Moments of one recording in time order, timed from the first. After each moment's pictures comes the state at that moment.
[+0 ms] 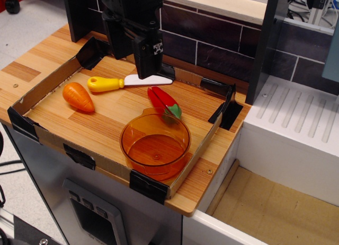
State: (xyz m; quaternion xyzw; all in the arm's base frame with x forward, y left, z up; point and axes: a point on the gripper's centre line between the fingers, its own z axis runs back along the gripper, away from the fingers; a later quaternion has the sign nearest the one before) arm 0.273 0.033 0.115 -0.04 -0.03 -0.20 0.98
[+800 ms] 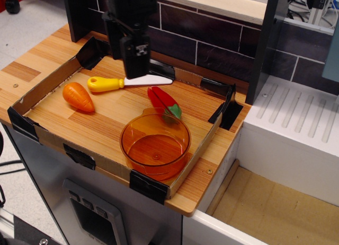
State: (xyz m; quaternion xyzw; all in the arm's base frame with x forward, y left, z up) arm 0.282 0.054 0.102 -0.05 0.00 -0.31 0.95
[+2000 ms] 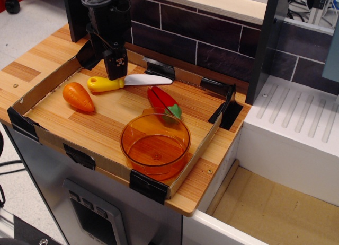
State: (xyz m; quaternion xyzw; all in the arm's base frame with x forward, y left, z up) arm 0.326 0.119 0.043 0.02 -0.04 -0.27 0.96
